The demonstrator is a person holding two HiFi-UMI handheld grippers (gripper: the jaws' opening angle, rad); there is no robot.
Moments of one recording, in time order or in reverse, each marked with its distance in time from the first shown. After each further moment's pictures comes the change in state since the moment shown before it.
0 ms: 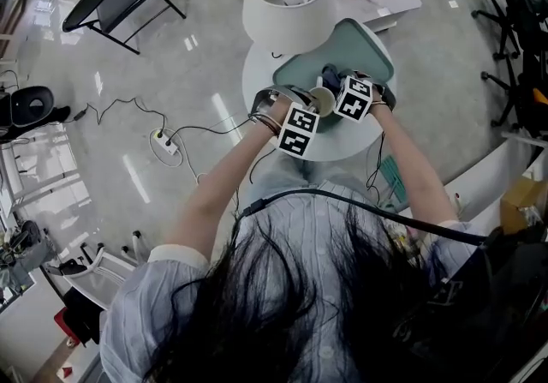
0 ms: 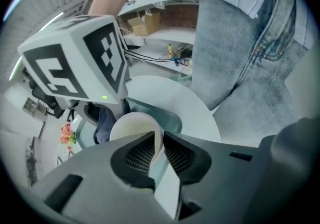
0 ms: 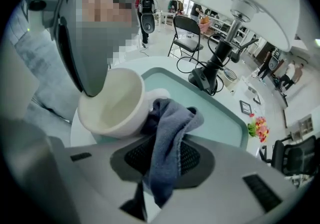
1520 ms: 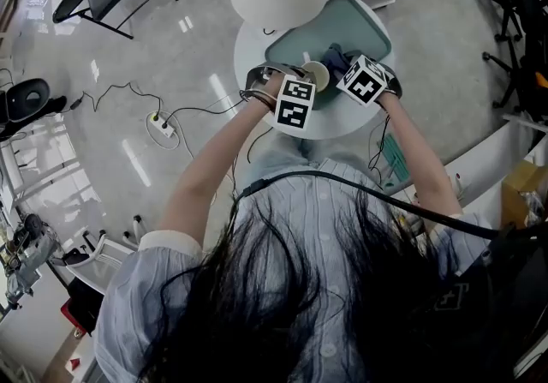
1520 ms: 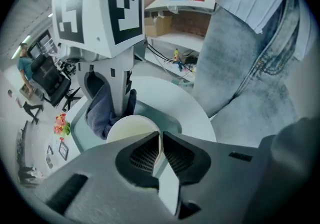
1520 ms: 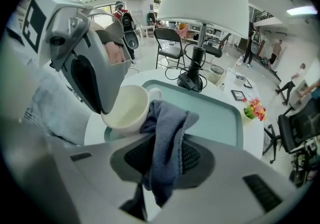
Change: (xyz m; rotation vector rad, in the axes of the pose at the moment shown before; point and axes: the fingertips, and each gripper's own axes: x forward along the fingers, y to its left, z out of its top) left arm -0.004 0.002 0.001 -0.143 -0.033 -0.059; right arm -0.038 0.002 0.000 0.235 -0.106 -0.009
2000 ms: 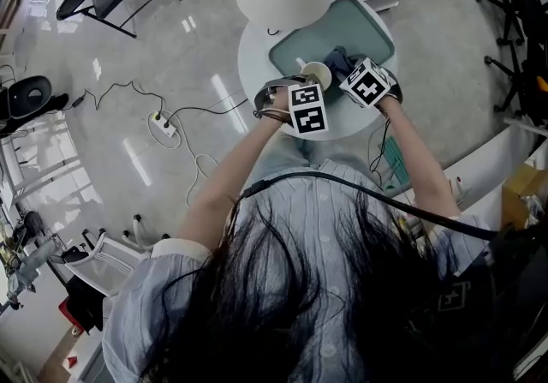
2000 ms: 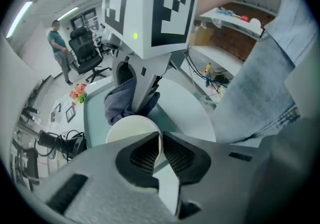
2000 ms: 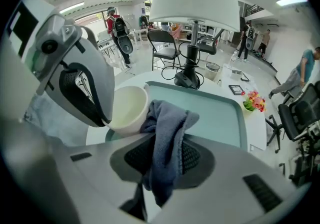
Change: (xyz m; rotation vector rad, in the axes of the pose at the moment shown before) left arm 0.004 0.017 0.014 -0.424 -0.055 0.144; right arm 0.002 0.000 -0.005 0.101 -0.023 0.004
